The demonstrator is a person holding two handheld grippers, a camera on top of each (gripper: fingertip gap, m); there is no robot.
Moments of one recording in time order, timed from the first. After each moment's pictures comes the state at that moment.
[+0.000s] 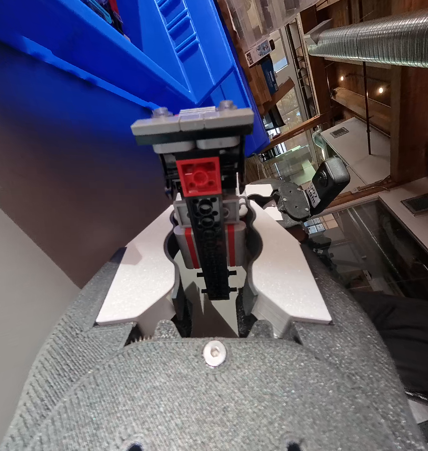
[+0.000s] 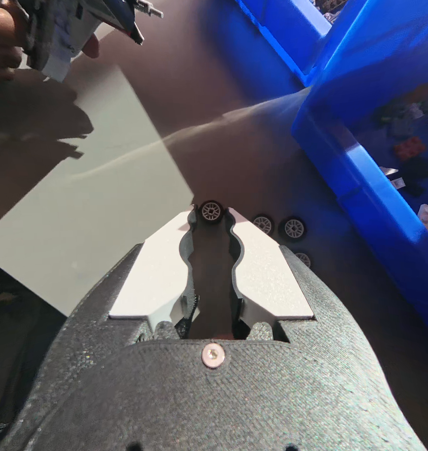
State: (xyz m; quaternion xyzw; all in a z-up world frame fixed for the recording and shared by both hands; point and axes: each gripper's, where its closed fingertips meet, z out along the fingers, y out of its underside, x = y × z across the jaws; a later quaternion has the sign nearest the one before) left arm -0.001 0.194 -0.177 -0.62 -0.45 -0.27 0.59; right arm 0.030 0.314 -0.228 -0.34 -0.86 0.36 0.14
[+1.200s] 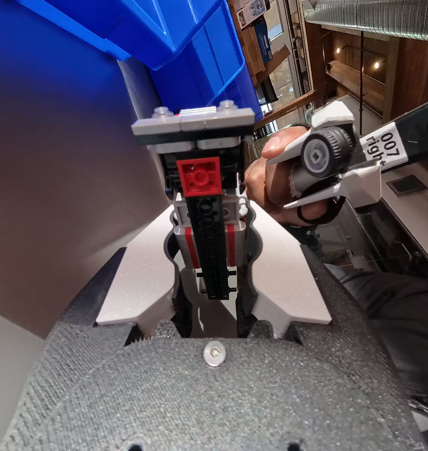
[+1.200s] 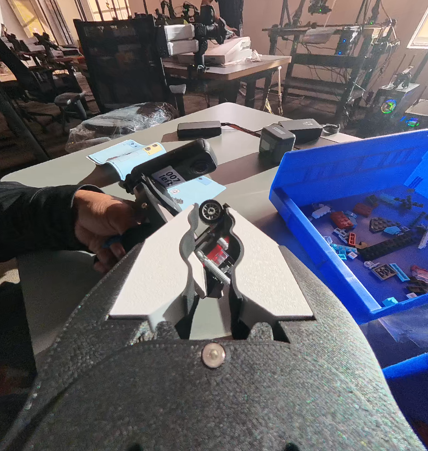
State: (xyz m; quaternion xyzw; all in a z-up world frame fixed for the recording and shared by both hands) left arm 0.027 0.220 -0.184 -0.64 -0.43 -0.31 0.56; right arm 0.003 0.174 -0.102 -0.19 -0.76 0.61 0.13
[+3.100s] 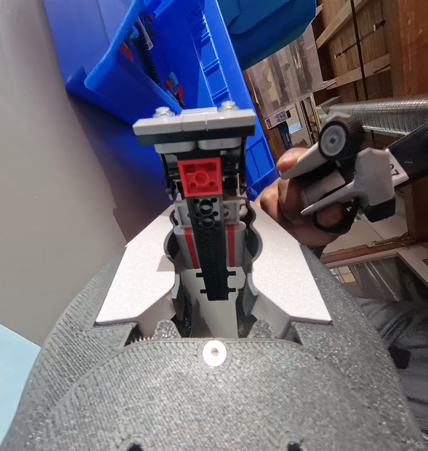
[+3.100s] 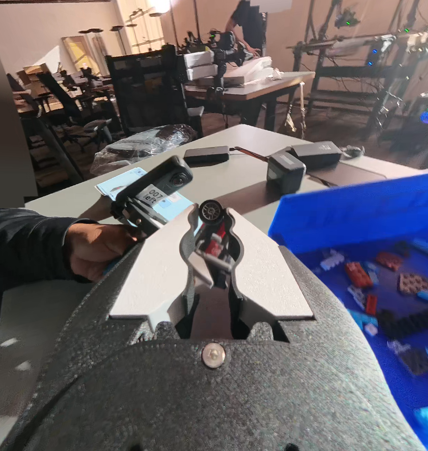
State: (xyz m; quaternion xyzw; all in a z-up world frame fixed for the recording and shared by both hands) left arm -0.044 0.154 -0.180 -0.56 -0.52 -0.20 0.62; right arm -0.054 0.127 -0.087 -0.17 -0.74 0.64 0.08
